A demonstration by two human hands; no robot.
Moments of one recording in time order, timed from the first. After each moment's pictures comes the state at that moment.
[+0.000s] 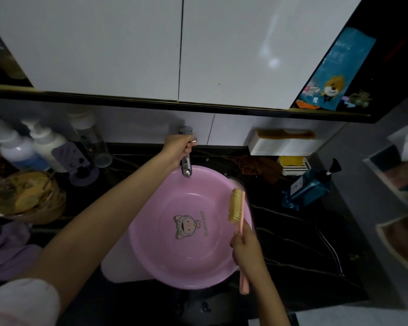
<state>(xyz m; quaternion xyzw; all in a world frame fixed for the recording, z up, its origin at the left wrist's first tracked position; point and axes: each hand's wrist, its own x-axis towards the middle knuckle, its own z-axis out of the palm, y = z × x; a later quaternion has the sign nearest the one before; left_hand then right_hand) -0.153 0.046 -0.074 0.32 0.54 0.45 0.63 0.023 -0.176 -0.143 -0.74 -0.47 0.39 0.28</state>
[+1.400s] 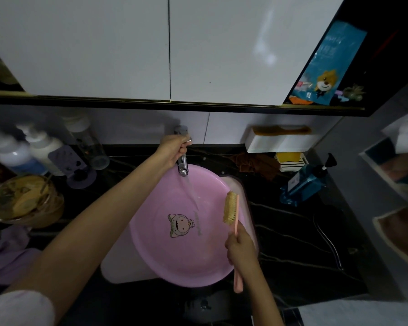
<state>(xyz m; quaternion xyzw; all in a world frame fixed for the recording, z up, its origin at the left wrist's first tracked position) -0.151 0.054 -0.082 0.32 0.53 0.46 0.64 0.015 -0.181 -0.145 -0.74 -0.43 0.43 0.29</state>
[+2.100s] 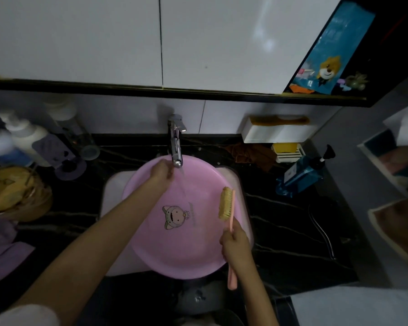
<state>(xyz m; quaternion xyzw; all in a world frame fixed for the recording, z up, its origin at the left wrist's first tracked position) -0.154 0.018 -0.165 0.07 0.60 0.47 0.64 0.016 -0.187 -0.144 -0.73 -0.42 0.45 0.31</state>
